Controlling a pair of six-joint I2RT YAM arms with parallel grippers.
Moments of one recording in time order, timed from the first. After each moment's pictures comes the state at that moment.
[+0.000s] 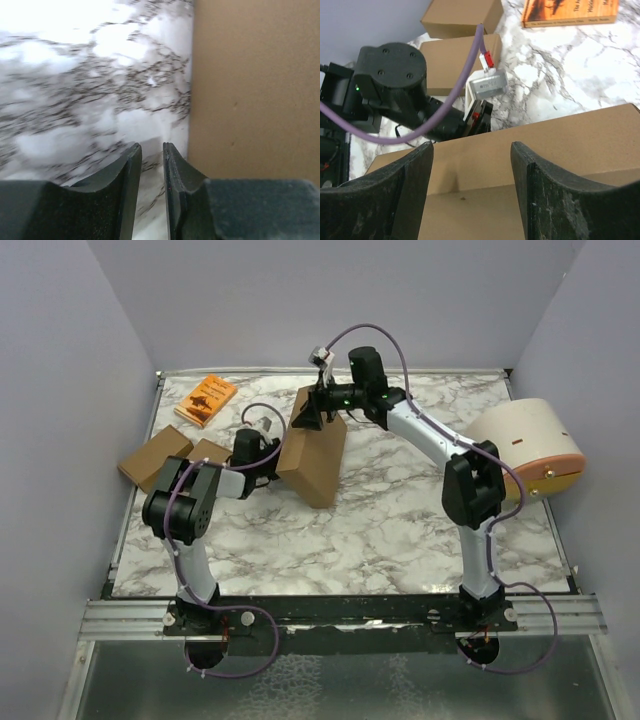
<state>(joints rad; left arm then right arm) -0.27 1.90 0.83 0.52 0.42 -0.68 0.53 2.10 1.84 -0.15 -0.79 0.01</state>
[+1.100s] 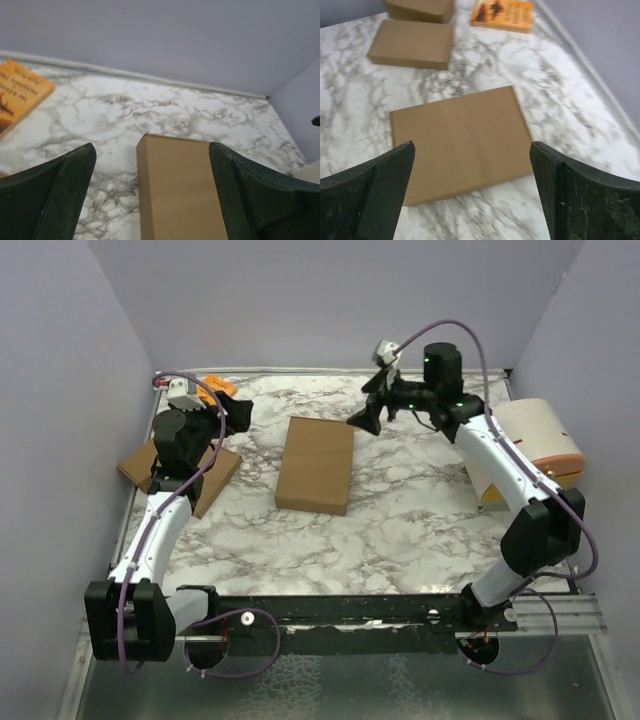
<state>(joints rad) -0.03 1.16 0.81 0.27 0.22 -0.43 0.40 1.67 1.51 -0.26 -0.81 -0.33</state>
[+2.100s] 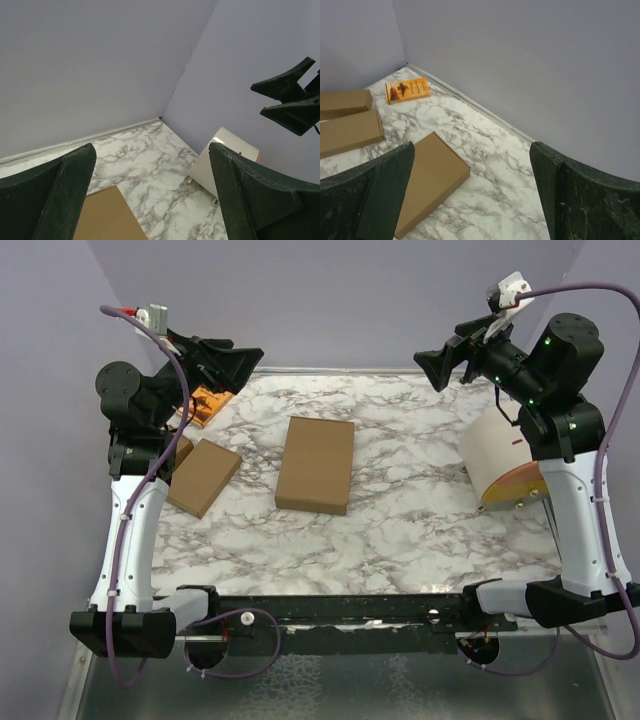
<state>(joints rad) -0.03 1.16 1.40 0.10 0.64 -0.62 0.22 1.31 1.85 -0.50 -0.42 -0.12</state>
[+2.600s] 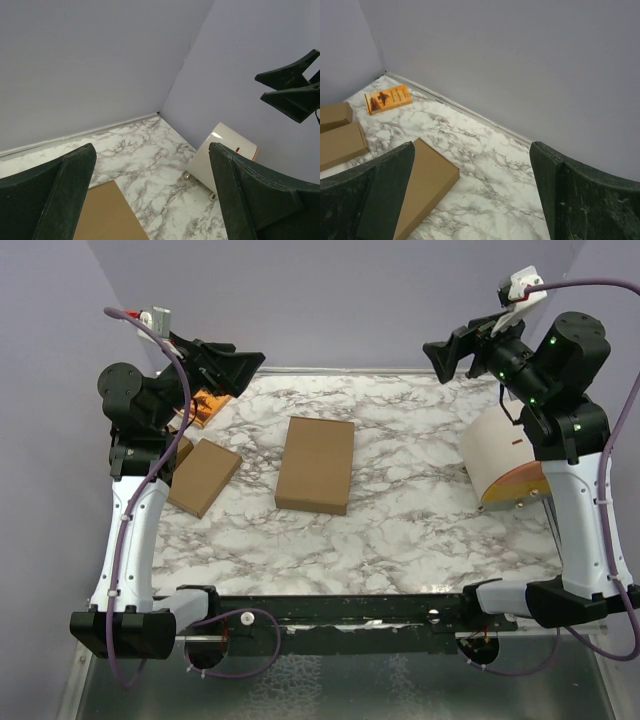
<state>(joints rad) -0.03 1.15 1.38 0.09 0.66 -0.63 0.22 1.31 1.85 -0.53 -0.30 -0.10</state>
